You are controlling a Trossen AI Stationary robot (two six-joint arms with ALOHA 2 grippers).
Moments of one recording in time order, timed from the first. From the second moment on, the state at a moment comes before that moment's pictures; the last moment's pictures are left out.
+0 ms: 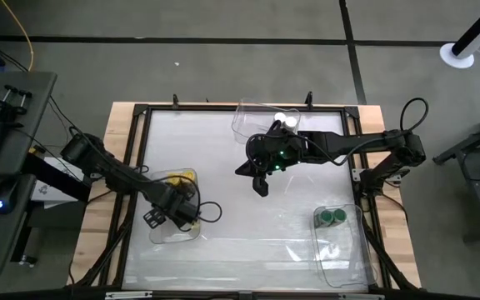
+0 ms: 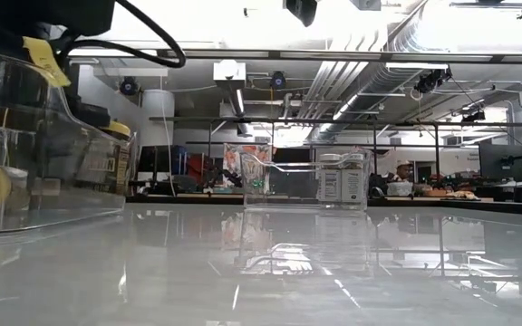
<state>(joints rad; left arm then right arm) -0.43 1.57 0.91 -1.06 -0.03 0.40 0.05 1.58 1.48 -0.42 -0.08 0.26</state>
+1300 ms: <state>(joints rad) -0.42 1.56 1.02 -1.07 -0.04 0.30 0.05 1.59 1.47 -0.45 -0.08 0.29</state>
